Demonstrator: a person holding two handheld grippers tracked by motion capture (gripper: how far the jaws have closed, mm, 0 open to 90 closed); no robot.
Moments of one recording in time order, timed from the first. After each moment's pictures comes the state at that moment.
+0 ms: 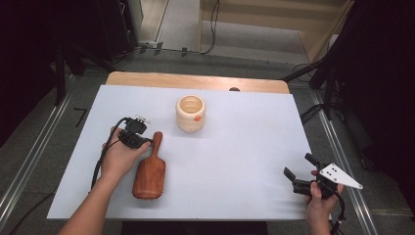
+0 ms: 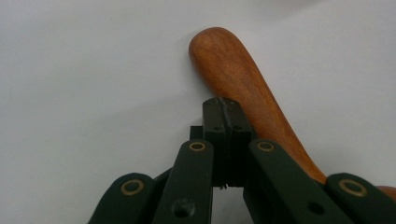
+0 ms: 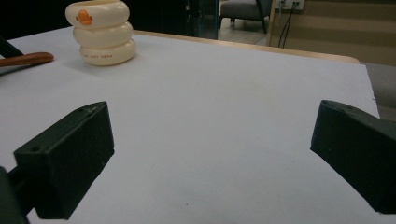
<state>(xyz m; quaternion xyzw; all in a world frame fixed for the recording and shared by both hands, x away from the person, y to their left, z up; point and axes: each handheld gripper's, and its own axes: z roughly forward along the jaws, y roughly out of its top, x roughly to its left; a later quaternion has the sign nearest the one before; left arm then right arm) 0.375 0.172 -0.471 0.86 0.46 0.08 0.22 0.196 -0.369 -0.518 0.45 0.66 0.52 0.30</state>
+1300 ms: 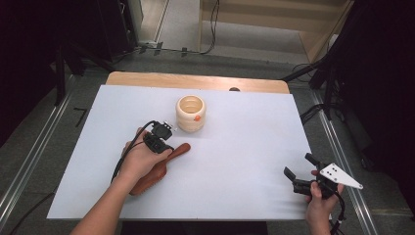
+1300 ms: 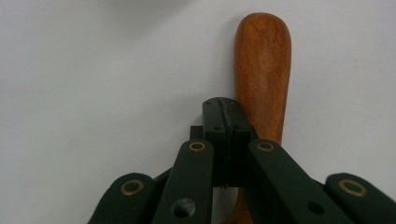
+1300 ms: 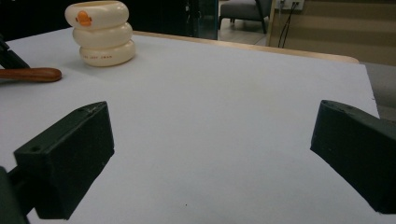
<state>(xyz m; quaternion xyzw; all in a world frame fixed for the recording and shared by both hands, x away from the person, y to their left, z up) 0.364 0.106 -0.473 0.91 0.37 0.04 0.19 0.197 -0.370 -0.518 0.45 0.66 0.53 0.30</state>
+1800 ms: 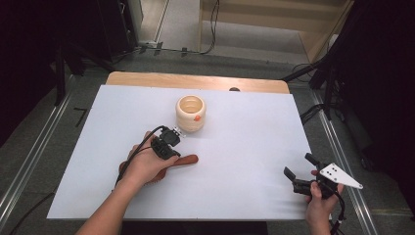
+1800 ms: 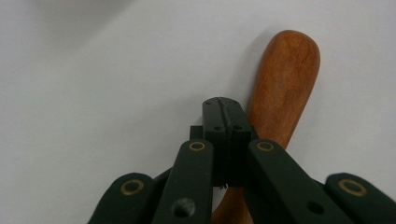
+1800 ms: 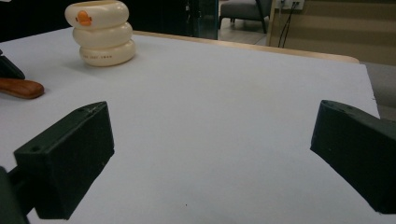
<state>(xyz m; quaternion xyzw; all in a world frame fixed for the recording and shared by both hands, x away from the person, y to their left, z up) 0.346 0.086 -0.473 0.93 0.33 0.03 0.18 0.197 -0.370 -0.518 0.45 0.66 0.52 0.30</state>
